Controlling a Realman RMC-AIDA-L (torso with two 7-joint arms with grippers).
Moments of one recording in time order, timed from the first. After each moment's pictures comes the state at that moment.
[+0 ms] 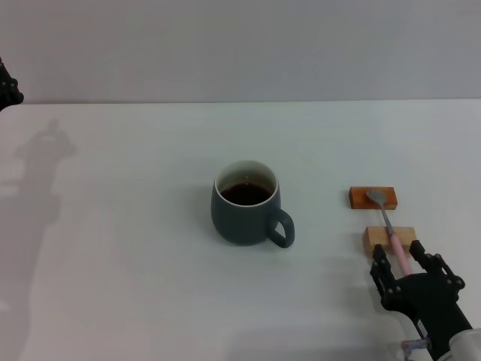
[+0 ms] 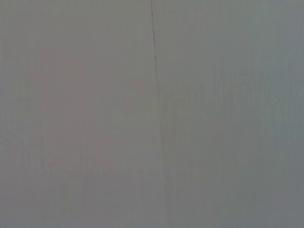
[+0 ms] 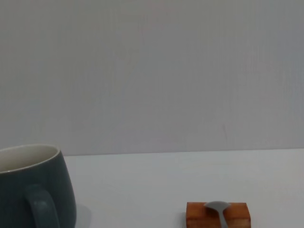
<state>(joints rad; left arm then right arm) -0.48 -2.06 1.52 0.31 -0.30 0.95 -0.04 -0.02 2.07 0.50 0.84 -2.00 -0.93 -0.42</state>
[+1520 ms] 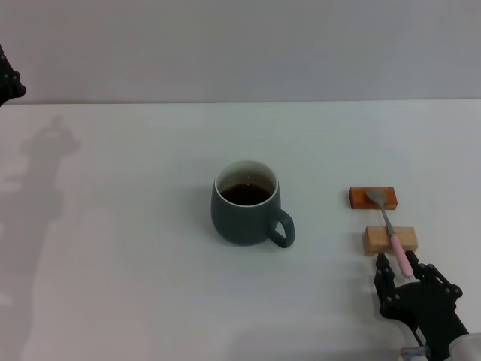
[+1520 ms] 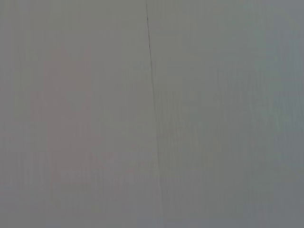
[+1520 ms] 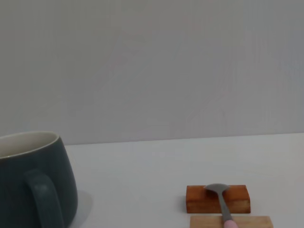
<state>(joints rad) -0.50 -2.05 1.51 0.31 -0.29 0.94 -0.03 -0.01 2.07 0.48 0.82 -1.98 -0.92 -0.39</state>
